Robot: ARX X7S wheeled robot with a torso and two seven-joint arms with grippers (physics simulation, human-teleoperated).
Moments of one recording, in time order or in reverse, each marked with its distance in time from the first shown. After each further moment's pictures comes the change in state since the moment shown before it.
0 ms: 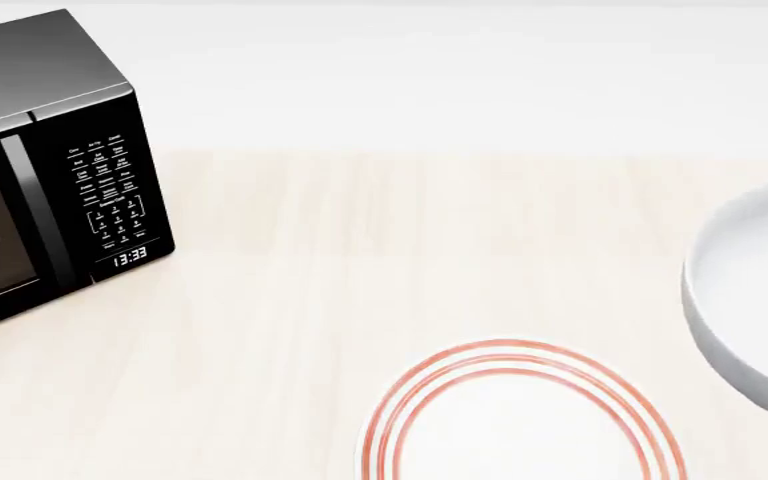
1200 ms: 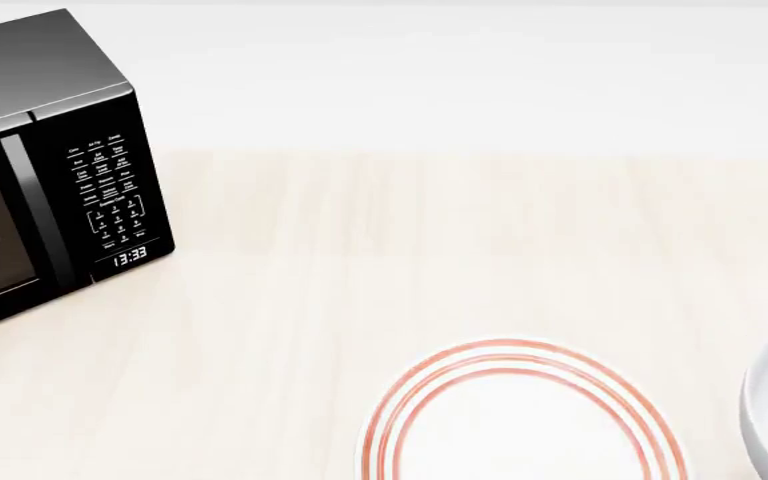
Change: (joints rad) left arm 0.002 -0.018 0.044 -0.009 0.007 0.010 -0.036; right arm -0.234 0.006 -0.067 0.236 -0.019 0.053 -0.254
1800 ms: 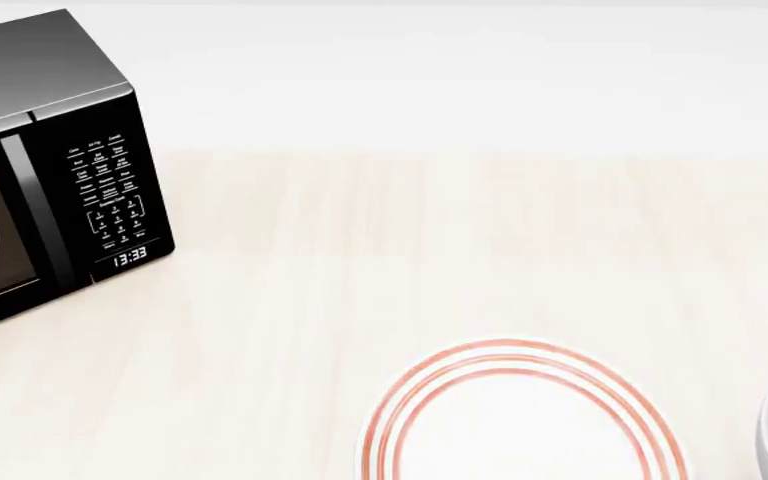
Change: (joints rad) left arm 0.003 -0.008 0.014 -0.005 -0.001 0.008 -0.013; right arm -0.071 0.009 -0.006 0.045 0.003 0.005 -0.068
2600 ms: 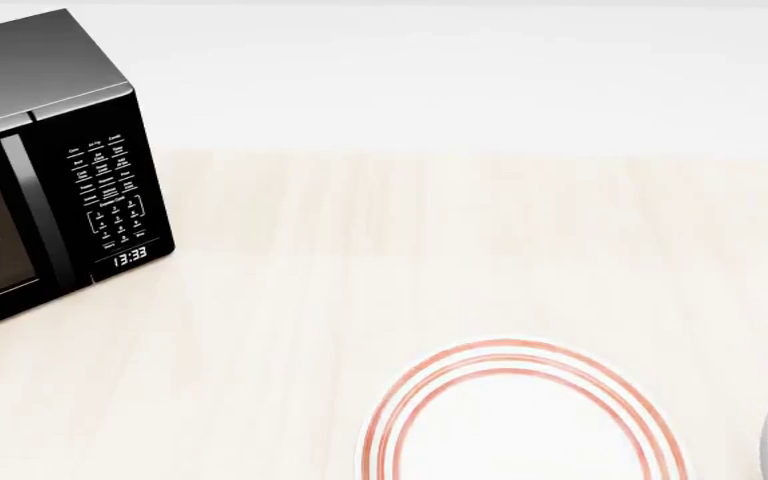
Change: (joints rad) left arm 0.007 -0.010 0.012 0.000 -0.007 0.009 -0.014; right arm 0.034 0.176 0.079 -0.357 -0.133 -0.267 0.057
